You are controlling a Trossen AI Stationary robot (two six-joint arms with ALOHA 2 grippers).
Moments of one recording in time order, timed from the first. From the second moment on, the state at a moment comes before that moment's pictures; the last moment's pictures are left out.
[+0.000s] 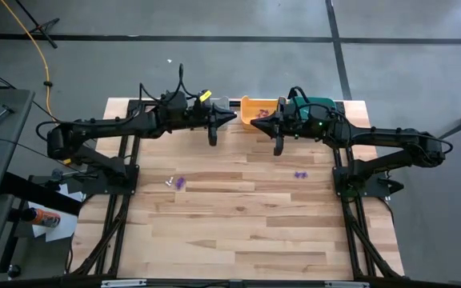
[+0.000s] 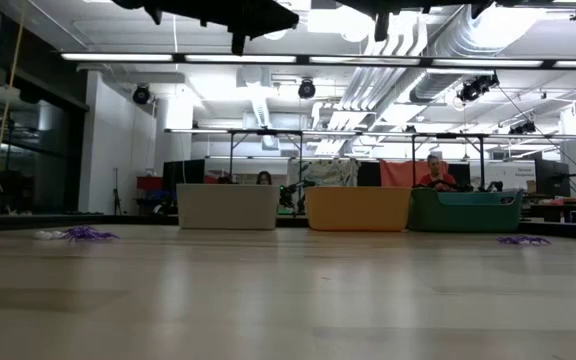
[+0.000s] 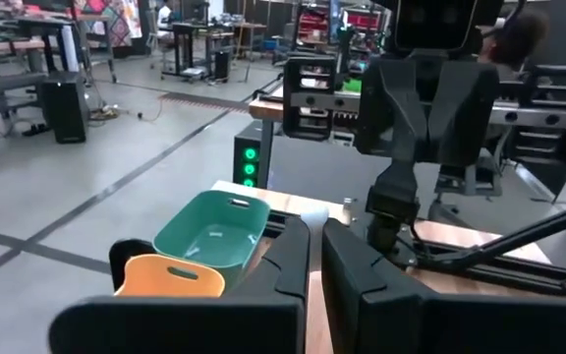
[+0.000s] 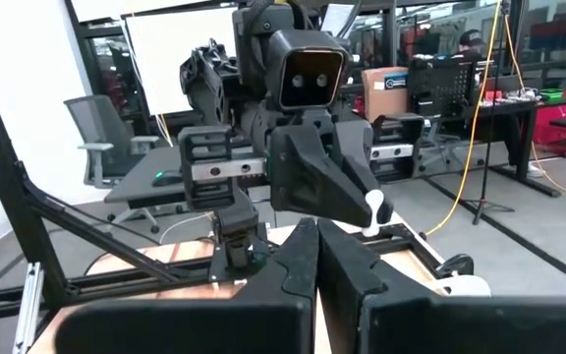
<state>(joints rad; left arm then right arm) 0.31 1.36 1.03 0.26 0.10 -0.07 -0.24 1.17 0.88 0.33 -0.13 0.10</state>
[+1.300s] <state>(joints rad) 0.34 2.48 2.00 0.35 0.13 -0.15 -0.33 1.12 0.88 0.76 -0.12 0.19</state>
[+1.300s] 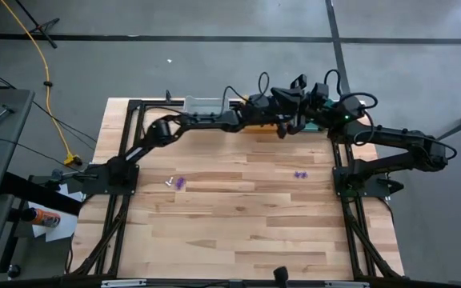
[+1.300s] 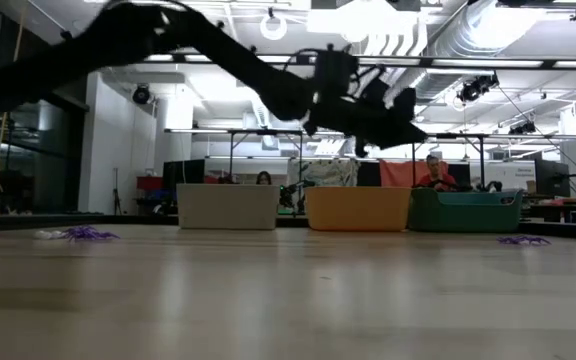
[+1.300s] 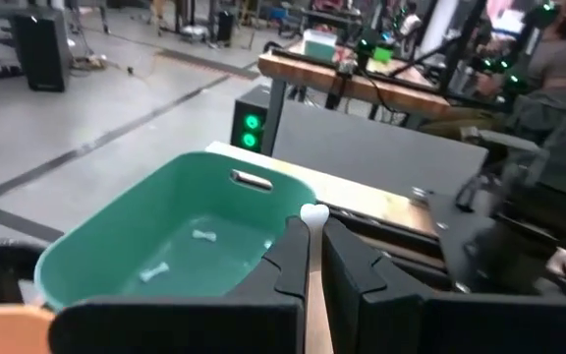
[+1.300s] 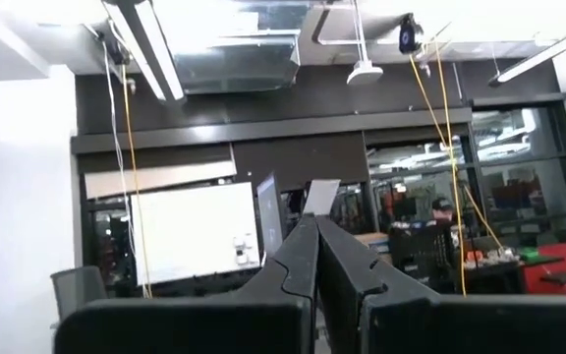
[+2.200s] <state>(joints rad) 0.36 2.61 2.27 0.17 0.01 -0.06 -0.33 1.12 0.88 0.68 -0.13 0.25</state>
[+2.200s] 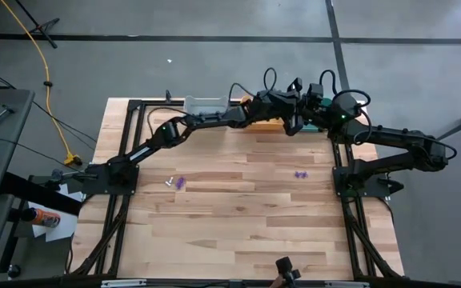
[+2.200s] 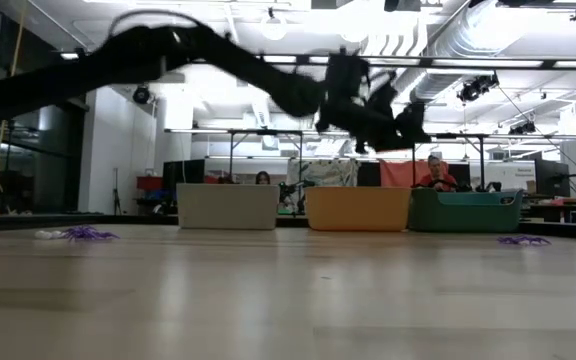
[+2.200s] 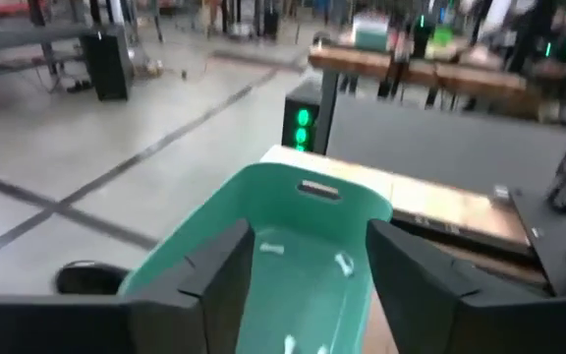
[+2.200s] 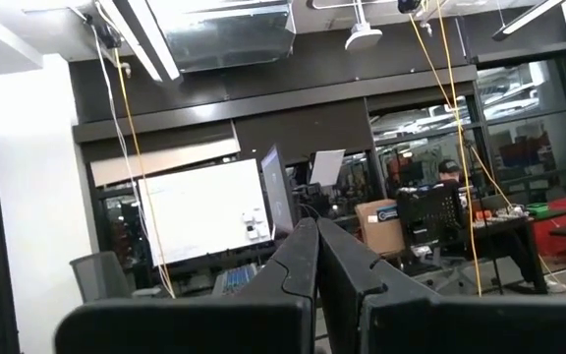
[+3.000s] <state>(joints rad) 0.44 1.94 1.78 -0.68 0.23 0.15 -0.33 1.12 0.88 0.70 -0.13 0.13</state>
